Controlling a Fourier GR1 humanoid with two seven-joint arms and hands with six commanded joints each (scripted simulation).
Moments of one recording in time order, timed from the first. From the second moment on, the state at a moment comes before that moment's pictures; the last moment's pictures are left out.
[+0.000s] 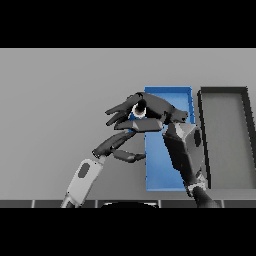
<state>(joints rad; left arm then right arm) -0.25 -0.05 -0.36 -1.49 -0.16 -0.44 0.11 -0.83 -0.02 0.04 -1.75 -0.64 0.49 0.60</state>
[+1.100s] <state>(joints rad) -0.24 -0.01 -0.34 -1.52 -0.18 -0.43 0.06 -0.73 -0.19 -0.22 -1.40 -0.18 0.37 0.60</state>
